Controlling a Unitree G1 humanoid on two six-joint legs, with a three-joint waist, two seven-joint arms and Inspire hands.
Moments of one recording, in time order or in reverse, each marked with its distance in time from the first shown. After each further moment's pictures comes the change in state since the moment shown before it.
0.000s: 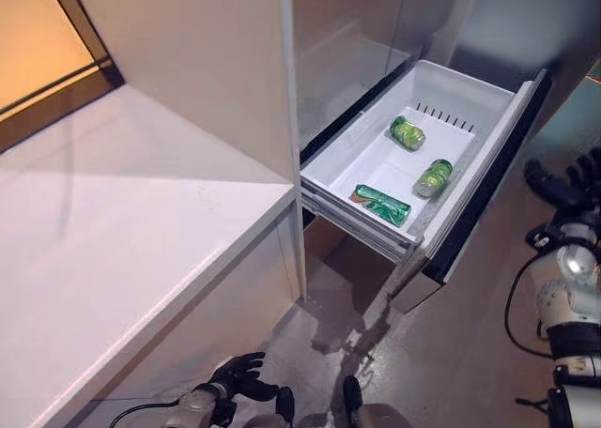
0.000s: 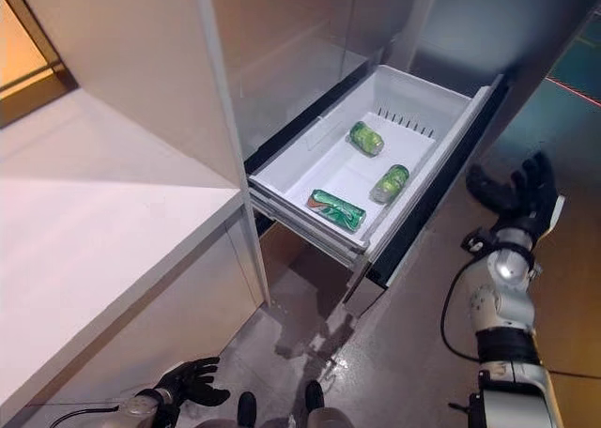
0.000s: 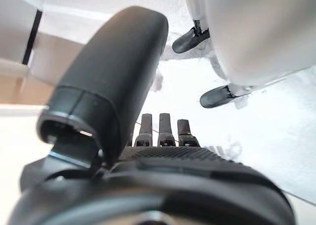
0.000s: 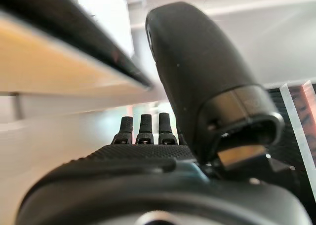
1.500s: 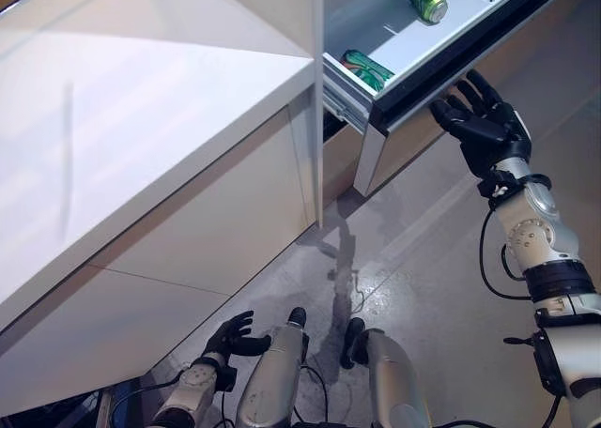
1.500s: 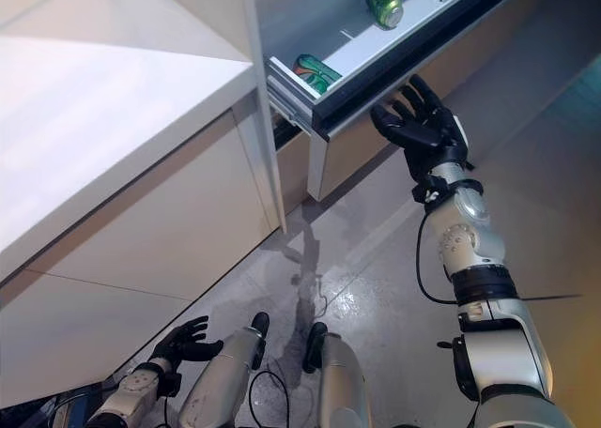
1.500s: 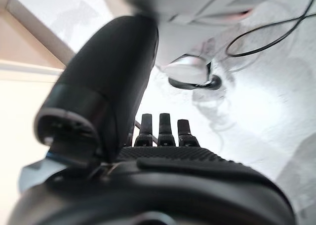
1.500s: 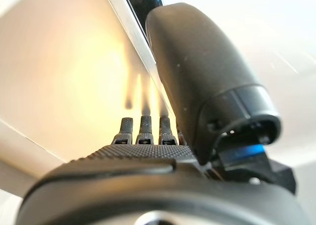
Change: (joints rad) left arm -0.046 0.011 0.038 -0.072 -0.121 -0.069 0.140; right arm -0.485 -0.078 0.309 0.141 0.228 0.132 0.462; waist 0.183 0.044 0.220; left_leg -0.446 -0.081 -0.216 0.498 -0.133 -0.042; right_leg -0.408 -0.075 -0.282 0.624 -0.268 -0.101
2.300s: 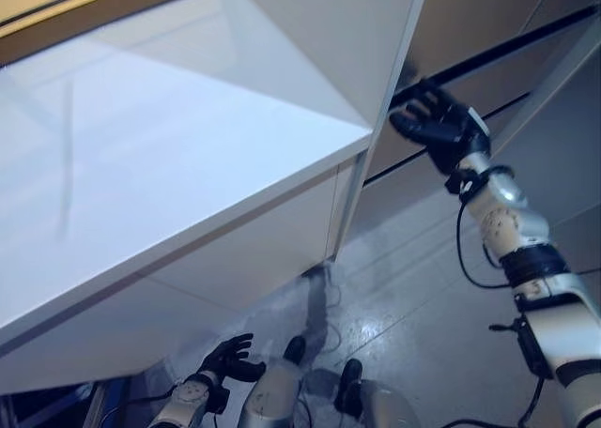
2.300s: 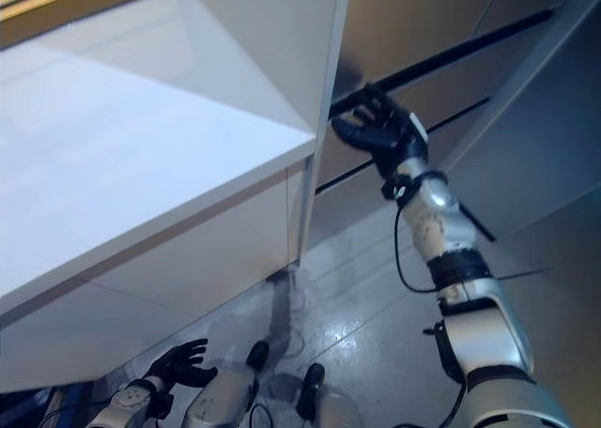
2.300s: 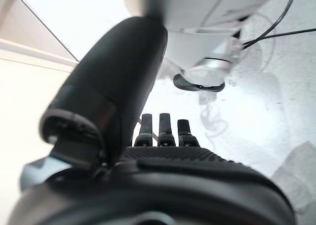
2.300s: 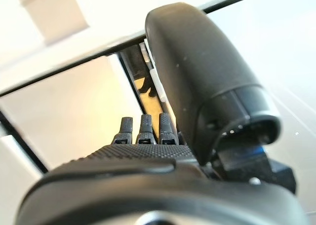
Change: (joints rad) left arm 0.049 0.044 -0.028 0.039 0.020 0.038 -0.057; right arm 0.137 0.126 0.071 -0.042 -0.126 0.019 0.026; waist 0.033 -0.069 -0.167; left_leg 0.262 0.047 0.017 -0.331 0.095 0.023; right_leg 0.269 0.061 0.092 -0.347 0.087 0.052
